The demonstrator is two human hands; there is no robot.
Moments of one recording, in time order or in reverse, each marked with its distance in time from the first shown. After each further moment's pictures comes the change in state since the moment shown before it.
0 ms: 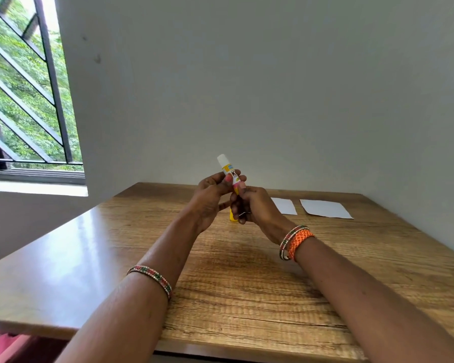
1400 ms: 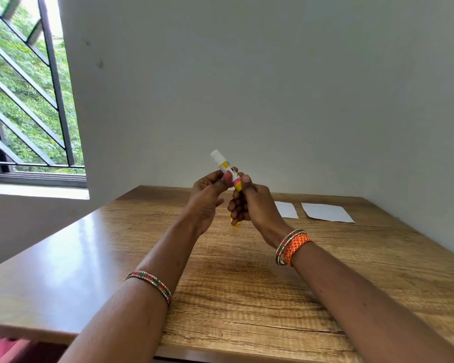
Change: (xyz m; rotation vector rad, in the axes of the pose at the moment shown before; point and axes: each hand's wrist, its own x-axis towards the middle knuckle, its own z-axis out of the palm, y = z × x) left_hand 0.001 0.003 -0.004 0.048 0.049 0.100; right_hand -0.005 -0.009 0.008 0.069 0.096 -0.107
